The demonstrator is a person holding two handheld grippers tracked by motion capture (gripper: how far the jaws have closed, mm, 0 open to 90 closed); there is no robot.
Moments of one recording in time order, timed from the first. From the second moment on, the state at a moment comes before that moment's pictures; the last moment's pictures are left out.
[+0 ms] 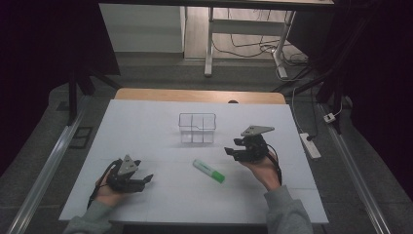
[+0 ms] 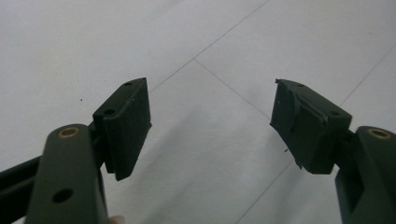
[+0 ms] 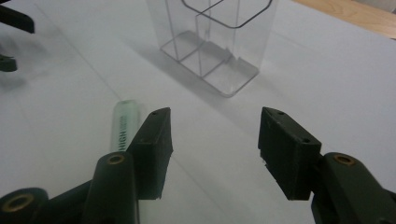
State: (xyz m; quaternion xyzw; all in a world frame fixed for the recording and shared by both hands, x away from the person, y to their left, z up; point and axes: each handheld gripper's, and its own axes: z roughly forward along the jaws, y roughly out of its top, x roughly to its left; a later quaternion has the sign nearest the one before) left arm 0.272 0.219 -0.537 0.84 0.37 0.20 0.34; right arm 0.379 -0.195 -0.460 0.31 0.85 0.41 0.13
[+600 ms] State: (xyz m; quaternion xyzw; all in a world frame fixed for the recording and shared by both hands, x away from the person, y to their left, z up) left arm 0.274 0.214 -0.533 0.84 0.36 0.20 0.35; right arm 0.342 -0.181 -0.466 0.26 0.88 0.39 0.11
